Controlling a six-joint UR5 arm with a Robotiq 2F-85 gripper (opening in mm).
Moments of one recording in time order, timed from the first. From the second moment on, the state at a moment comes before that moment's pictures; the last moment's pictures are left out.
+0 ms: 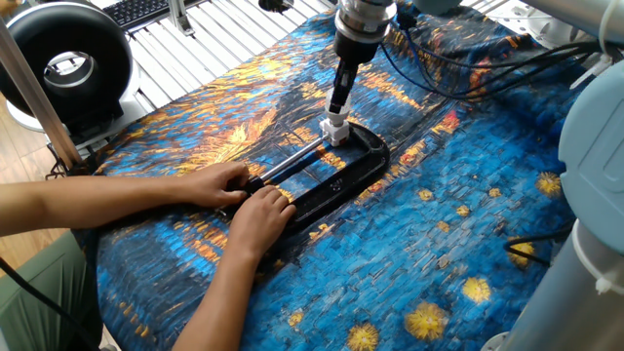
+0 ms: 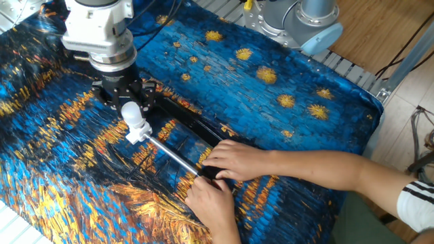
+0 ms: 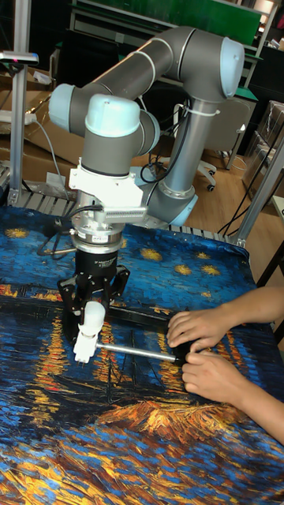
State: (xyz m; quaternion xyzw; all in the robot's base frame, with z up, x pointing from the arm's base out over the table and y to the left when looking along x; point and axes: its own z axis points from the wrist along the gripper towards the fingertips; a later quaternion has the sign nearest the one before) arm 0.594 -0.083 0.092 -0.25 0.96 -0.01 0.08
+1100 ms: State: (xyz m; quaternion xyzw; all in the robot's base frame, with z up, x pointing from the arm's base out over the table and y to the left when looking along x) arm 0.551 -0.082 0.096 -0.29 0.96 0.01 -0.02
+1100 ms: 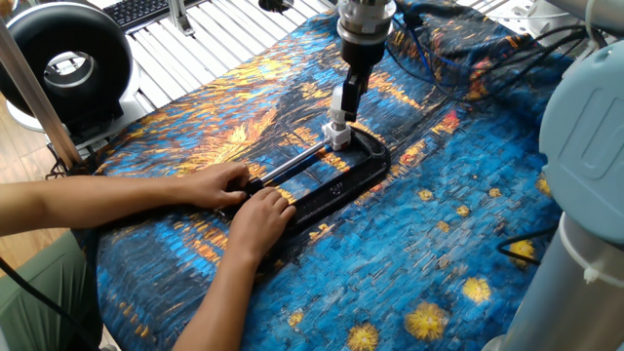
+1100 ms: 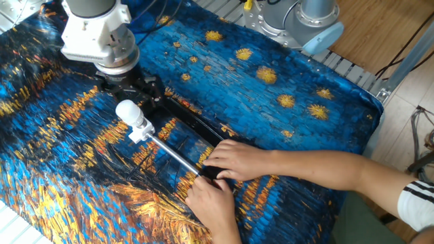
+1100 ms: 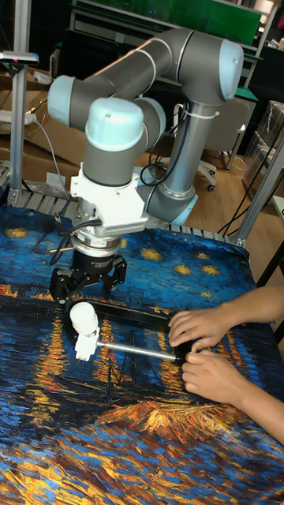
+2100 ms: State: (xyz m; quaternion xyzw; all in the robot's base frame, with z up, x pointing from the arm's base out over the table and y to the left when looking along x) arm 0.550 -0.069 0.174 -0.34 0.94 -0.03 0.04
